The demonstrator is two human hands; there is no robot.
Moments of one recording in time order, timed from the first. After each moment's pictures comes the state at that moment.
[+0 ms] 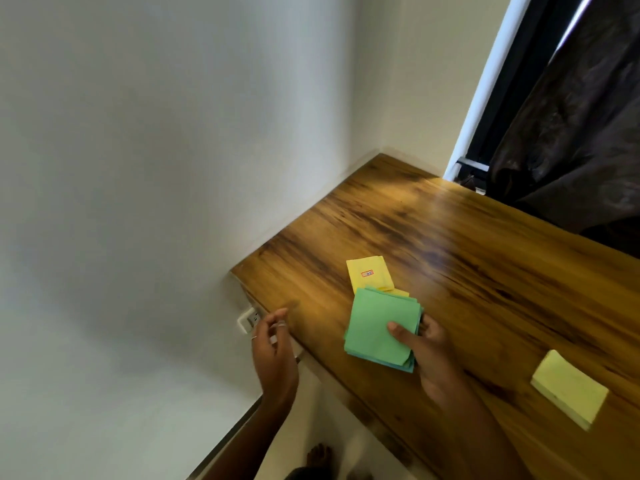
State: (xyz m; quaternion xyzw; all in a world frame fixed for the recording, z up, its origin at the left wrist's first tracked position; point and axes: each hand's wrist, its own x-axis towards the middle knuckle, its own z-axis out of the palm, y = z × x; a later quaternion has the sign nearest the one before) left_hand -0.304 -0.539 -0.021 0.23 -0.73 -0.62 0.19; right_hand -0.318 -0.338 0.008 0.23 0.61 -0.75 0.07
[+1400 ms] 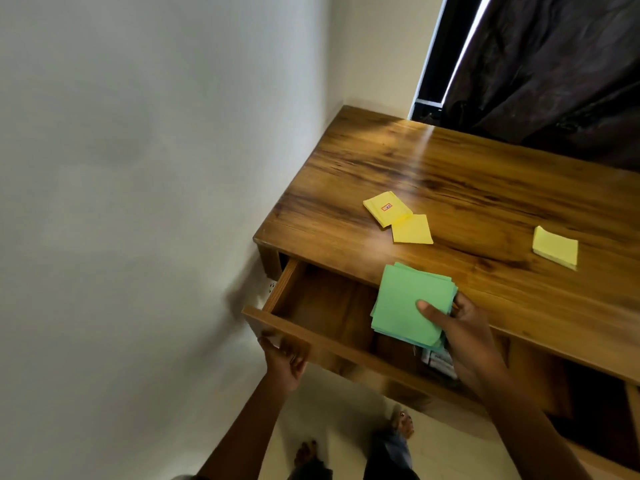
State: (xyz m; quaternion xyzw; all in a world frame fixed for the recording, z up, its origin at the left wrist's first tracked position) left_hand -0.284 -0.699 -0.146 0.41 -0.36 -0.80 -0.26; right_hand -0.199 -0.468 0.020 0.35 0.61 -0.71 -0.07
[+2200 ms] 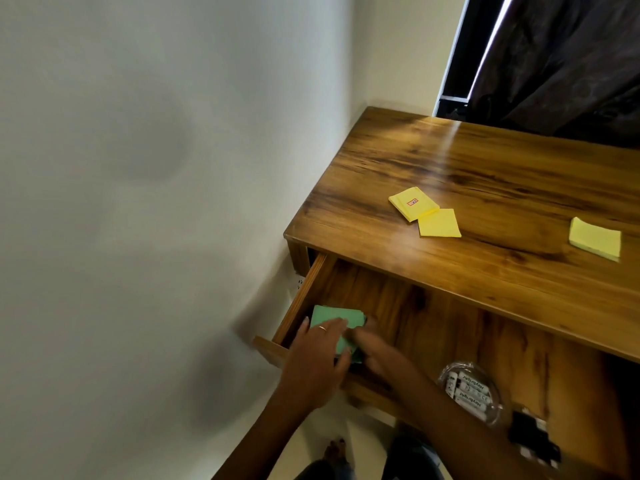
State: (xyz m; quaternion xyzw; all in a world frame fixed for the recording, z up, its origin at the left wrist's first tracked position) left_hand -0.239 -0.722 -0.030 -0.27 -0.94 -0.20 -0.11; right_hand -0.260 -0.594 -0.082 0.40 0.59 -0.68 0.16
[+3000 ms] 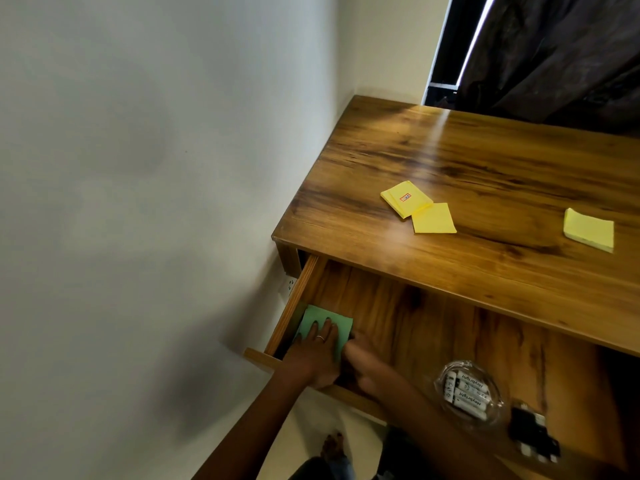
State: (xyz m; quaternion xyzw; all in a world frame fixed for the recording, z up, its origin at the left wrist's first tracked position) left_hand -0.287 -0.706 -0.058 -0.30 -0.87 -0.01 -0.39; right_hand -0.255 -0.612 -0.088 0.42 0.57 -0.68 0.18
